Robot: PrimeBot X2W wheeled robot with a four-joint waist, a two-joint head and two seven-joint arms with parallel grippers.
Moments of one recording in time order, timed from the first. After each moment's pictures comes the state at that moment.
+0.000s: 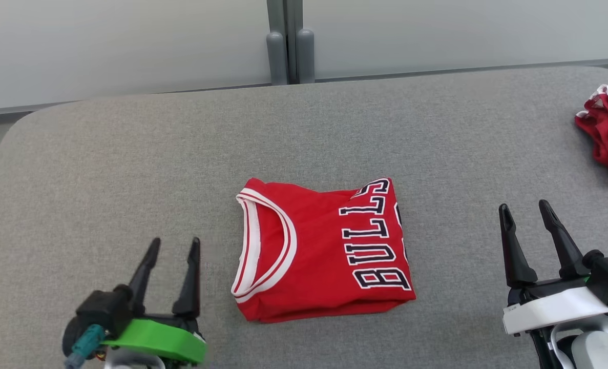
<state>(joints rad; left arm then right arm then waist) -0.05 0.21 -0.32 0.15 -0.49 -0.01 -0.26 -0.01 -0.18 0.01 0.05 0.30 0.13 -0.26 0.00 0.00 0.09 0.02</state>
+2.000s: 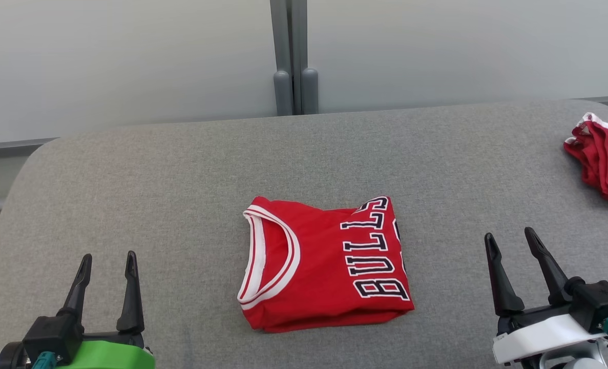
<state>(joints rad) 0.04 0.11 0.05 0.13 -0.19 -0.13 -0.26 0.08 -0.15 0.03 0.03 0.22 0.13 -0.26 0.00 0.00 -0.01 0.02</state>
